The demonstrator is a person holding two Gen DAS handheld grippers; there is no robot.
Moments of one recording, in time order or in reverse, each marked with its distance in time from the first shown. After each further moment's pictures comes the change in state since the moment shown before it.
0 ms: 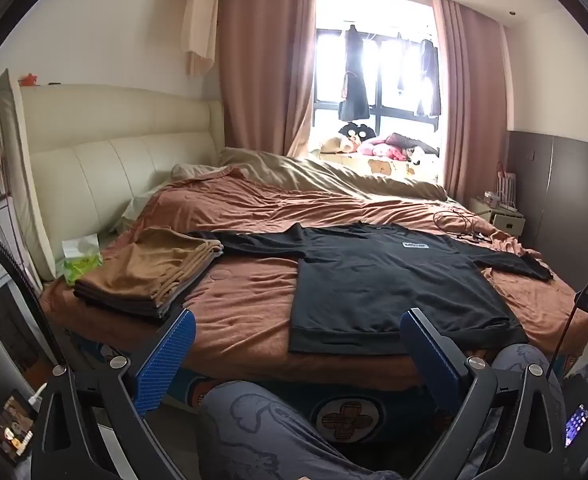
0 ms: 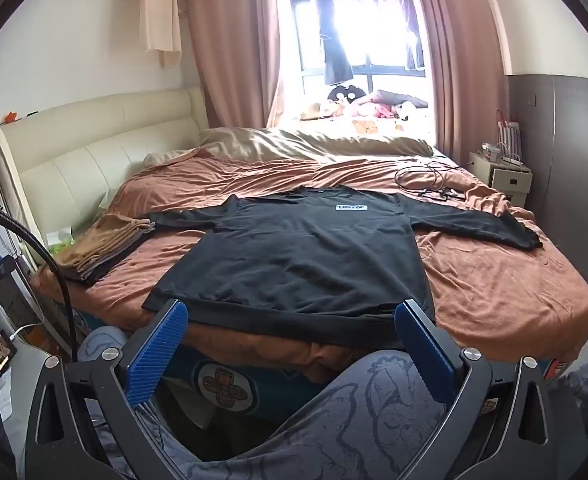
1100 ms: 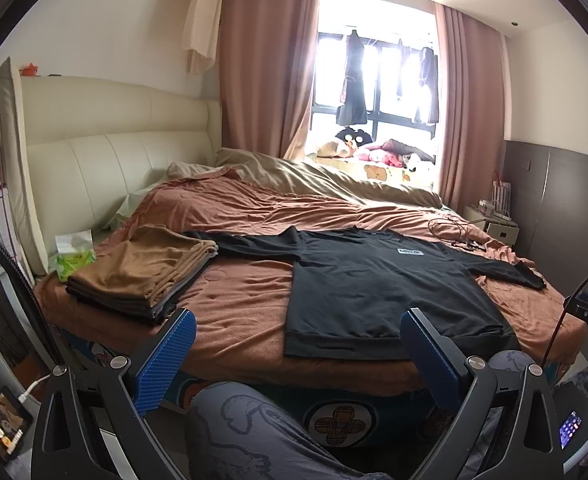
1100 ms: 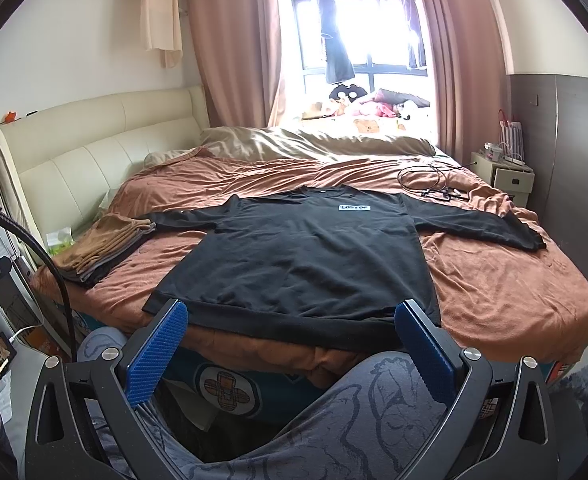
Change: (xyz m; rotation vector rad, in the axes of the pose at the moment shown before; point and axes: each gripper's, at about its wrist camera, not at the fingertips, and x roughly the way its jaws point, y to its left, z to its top) left arm -0.001 0.008 0.002 -0.034 -0.010 -0.035; right arm 0.004 -0.001 -0.001 0.008 -0.005 0.011
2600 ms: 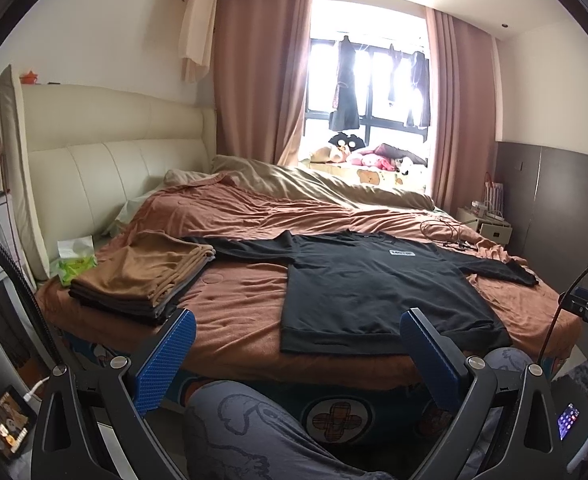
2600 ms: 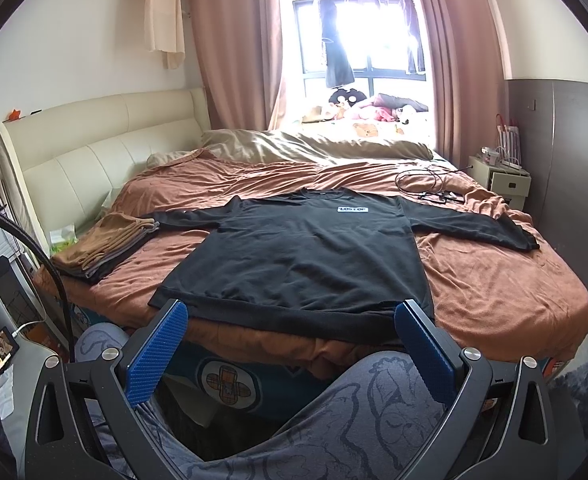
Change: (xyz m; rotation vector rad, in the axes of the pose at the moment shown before) left arm -0.019 -0.003 -0.002 0.013 -0.025 -0.010; right arm -0.009 0.005 -0.002 -0.011 -0.008 -0.008
